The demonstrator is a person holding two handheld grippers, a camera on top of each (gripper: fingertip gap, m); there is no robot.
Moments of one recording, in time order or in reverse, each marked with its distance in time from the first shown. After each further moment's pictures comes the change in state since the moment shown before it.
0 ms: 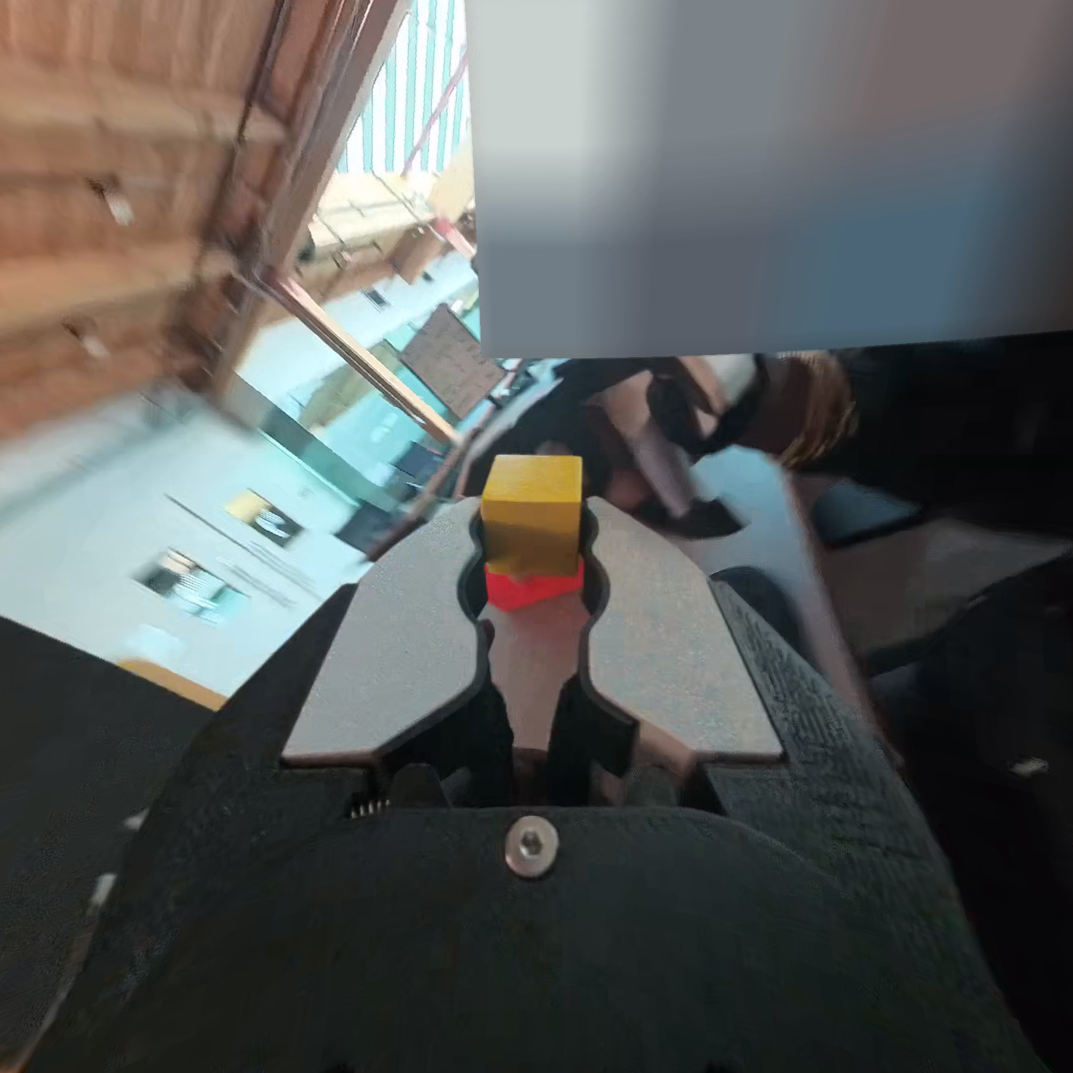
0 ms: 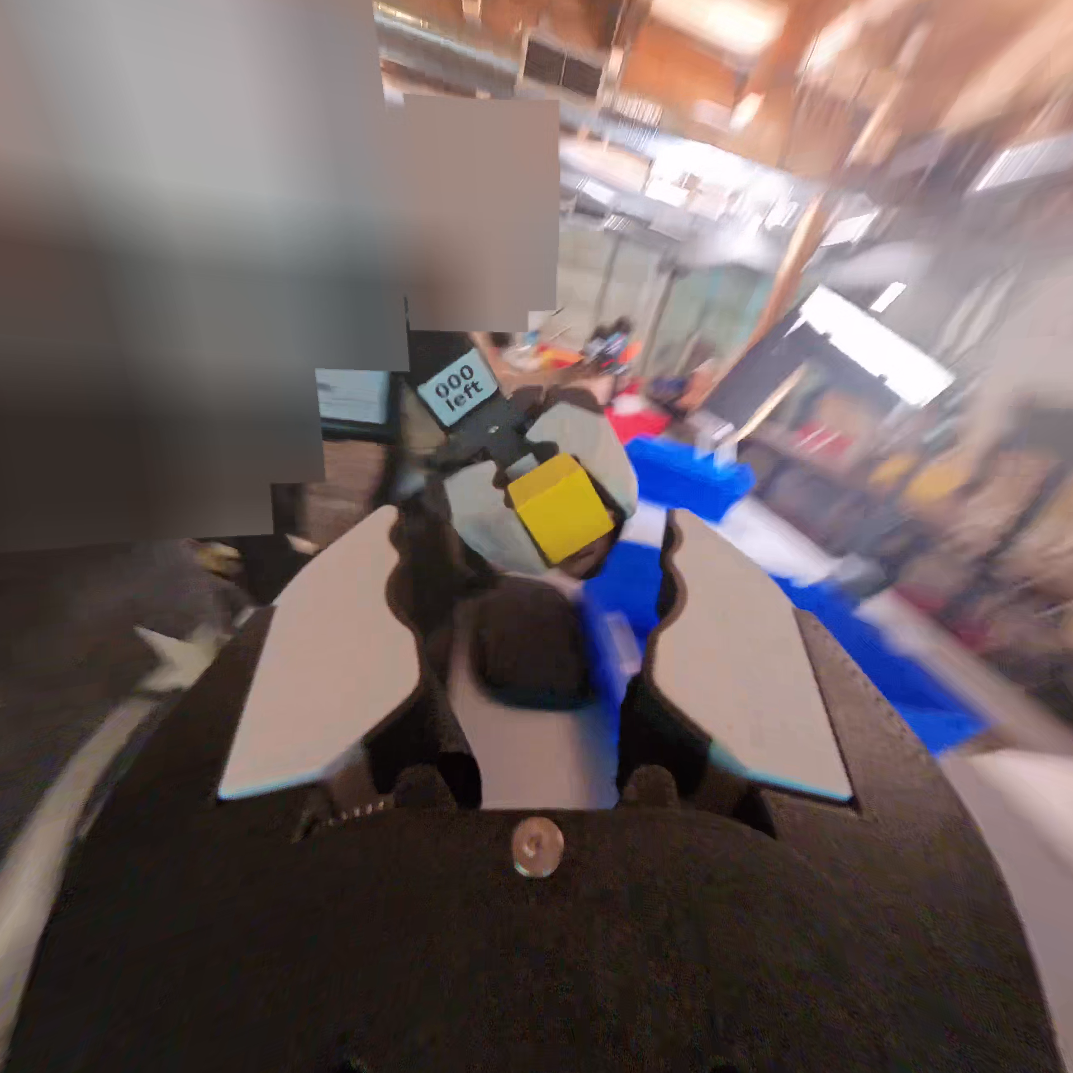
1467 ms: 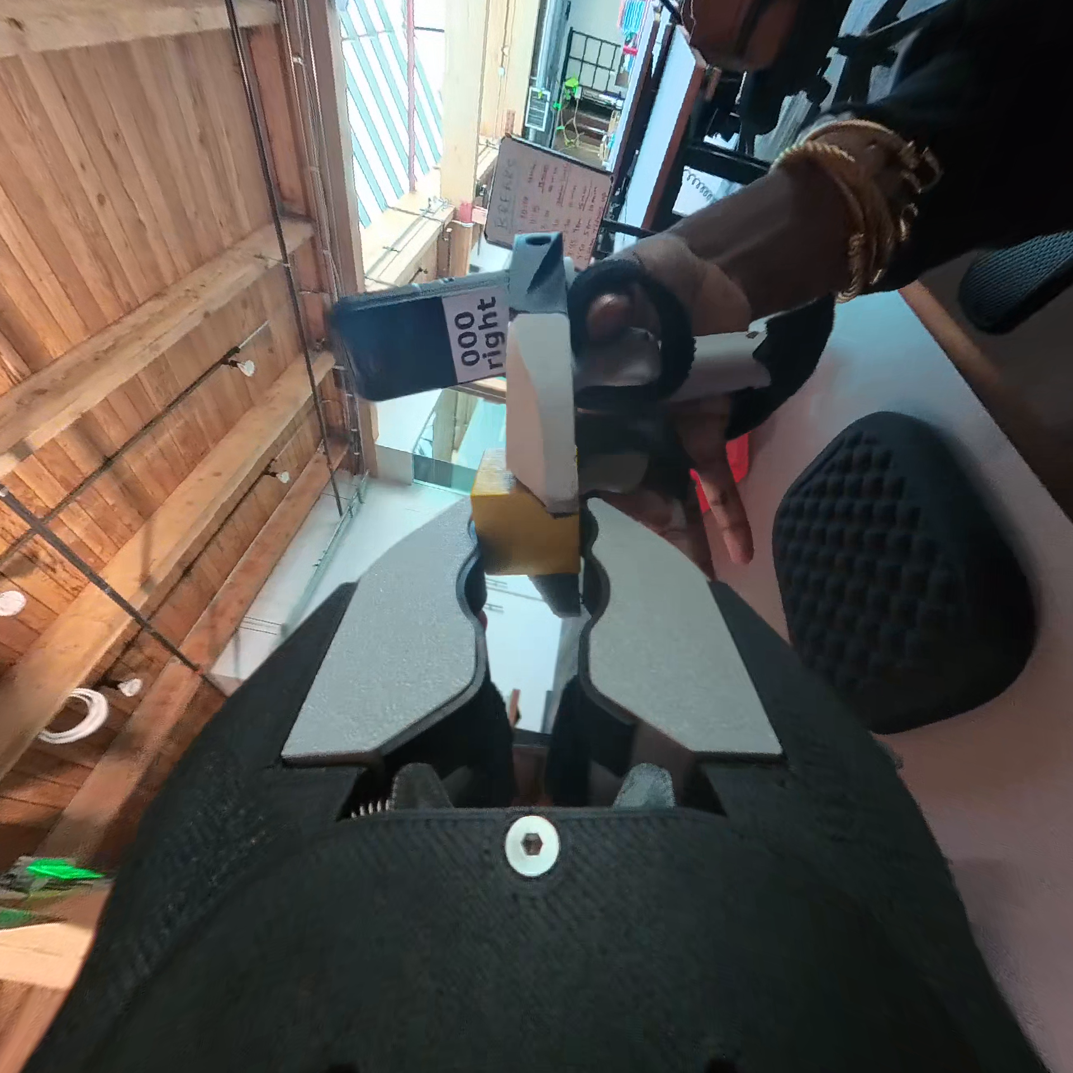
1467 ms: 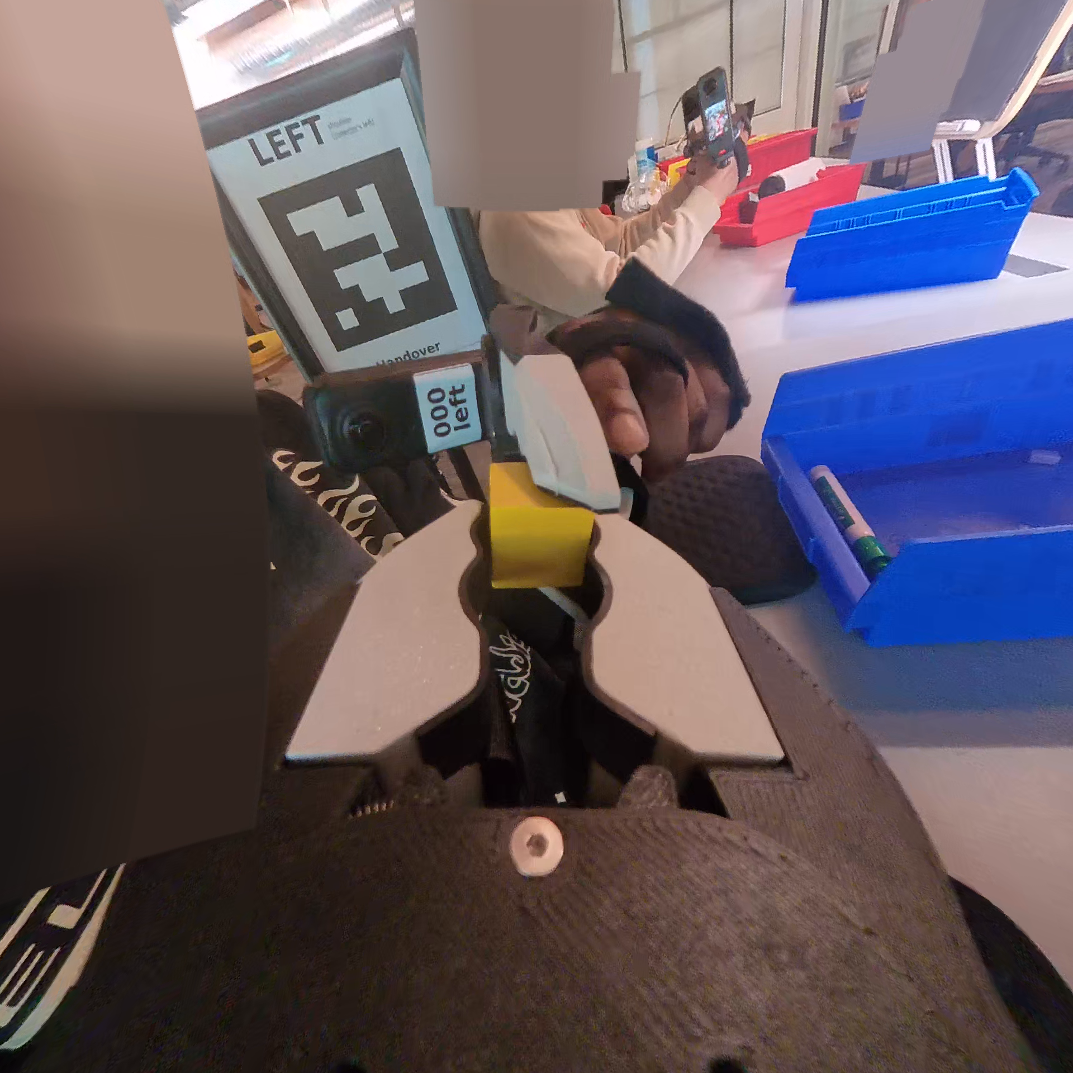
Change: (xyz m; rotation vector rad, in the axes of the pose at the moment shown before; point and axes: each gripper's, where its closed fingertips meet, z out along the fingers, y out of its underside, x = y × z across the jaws) left arm 0.020 0.011 0.012 -0.107 -0.071 0.588; right arm -0.023 0.033 0.015 -0.228 -0.205 0.530
